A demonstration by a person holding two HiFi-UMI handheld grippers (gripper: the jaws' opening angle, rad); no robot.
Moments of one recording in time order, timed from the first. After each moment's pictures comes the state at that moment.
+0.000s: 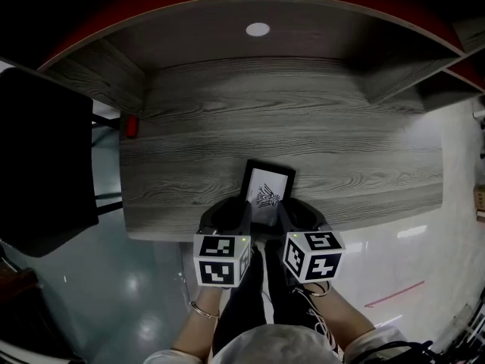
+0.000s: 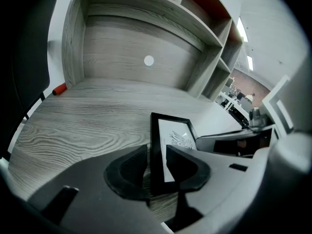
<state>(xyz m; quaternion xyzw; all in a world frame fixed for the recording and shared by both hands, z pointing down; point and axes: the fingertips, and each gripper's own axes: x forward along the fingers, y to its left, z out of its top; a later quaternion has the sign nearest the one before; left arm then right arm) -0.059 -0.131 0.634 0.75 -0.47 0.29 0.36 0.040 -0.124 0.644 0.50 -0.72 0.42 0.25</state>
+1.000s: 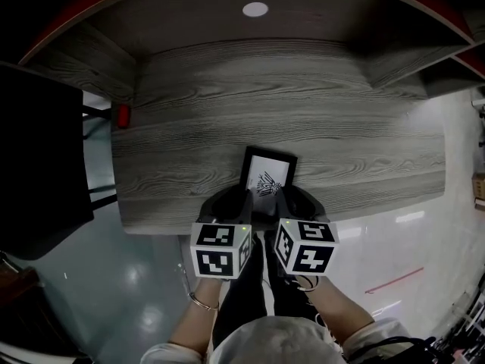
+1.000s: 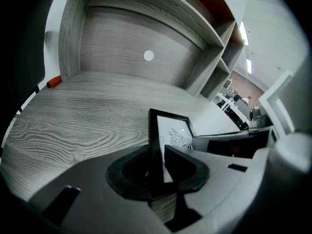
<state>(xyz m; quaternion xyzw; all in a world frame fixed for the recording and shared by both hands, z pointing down) -0.054 -0.131 0.644 0.75 -0.45 0.29 0.38 0.041 -0.125 0.651 0.55 -0.67 0.42 0.27</state>
